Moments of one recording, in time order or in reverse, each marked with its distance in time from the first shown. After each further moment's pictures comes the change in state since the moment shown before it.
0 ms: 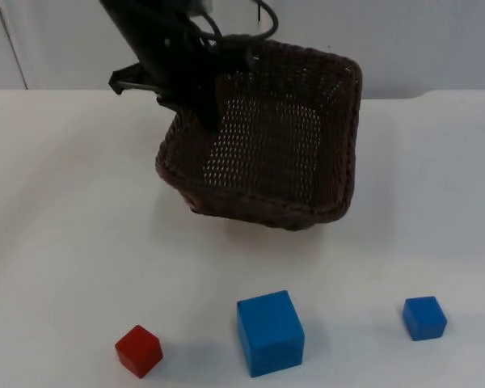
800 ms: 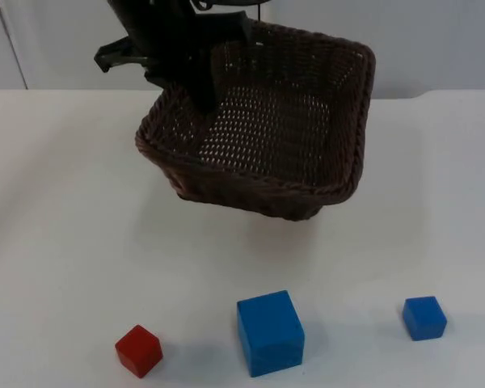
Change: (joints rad) right arm 0.000 0.000 0.000 0.000 0.000 0.000; left arm 0.000 -0.107 0.027 -0.027 0.147 0.002
